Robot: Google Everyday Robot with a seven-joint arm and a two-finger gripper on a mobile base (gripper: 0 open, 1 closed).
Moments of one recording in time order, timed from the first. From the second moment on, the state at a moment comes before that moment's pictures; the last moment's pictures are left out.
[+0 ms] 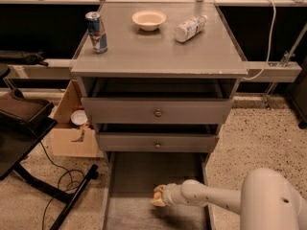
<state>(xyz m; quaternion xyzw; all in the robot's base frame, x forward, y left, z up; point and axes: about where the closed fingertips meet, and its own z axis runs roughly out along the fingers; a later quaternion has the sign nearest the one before) 0.536 -0.013 0.170 -0.52 0.77 0.22 0.30</state>
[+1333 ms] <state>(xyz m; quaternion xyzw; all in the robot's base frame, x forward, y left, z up) 0.537 -0.027 0.586 -0.63 0.68 0.27 0.28</state>
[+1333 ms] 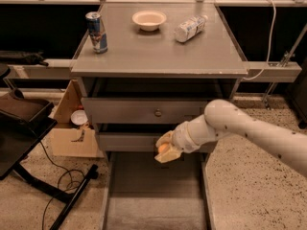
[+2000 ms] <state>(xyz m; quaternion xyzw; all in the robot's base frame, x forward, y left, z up) 0.568 -0.036 0.754 -0.64 0.68 0.23 0.28</state>
